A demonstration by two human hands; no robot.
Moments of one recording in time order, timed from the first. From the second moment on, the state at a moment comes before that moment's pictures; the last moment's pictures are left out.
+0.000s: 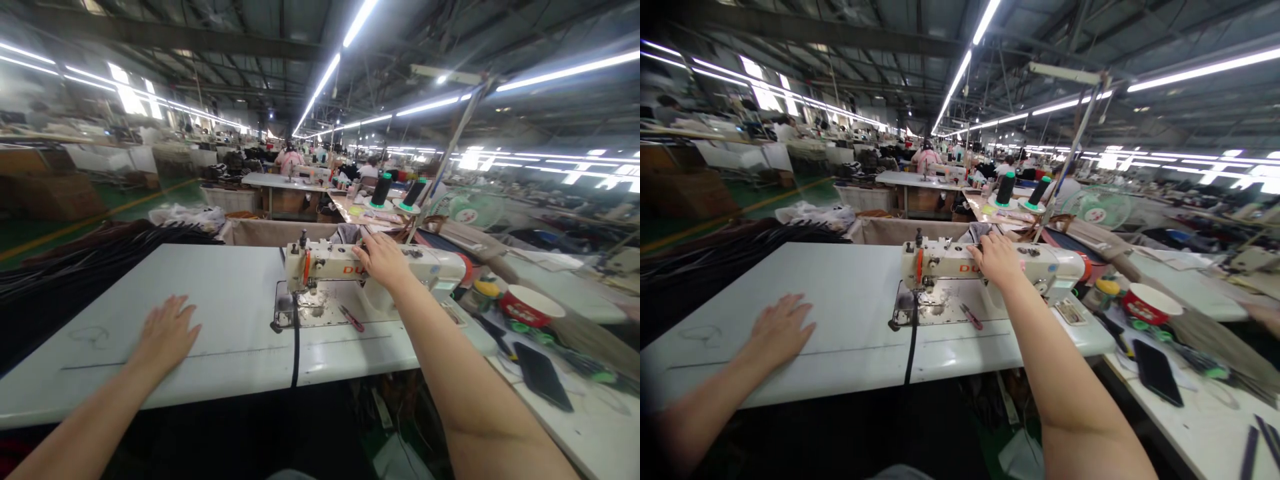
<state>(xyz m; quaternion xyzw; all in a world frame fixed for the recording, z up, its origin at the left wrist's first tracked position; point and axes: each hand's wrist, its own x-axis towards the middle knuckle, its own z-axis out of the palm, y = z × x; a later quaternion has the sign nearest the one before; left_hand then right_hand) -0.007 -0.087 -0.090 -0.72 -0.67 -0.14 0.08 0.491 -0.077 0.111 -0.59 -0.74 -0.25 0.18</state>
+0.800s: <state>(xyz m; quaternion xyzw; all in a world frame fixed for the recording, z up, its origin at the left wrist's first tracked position) 0.183 -0.074 -0.100 -0.81 -0.48 -0.34 -0.06 0.369 -0.257 -0.140 -0.47 -0.60 0.55 0.34</state>
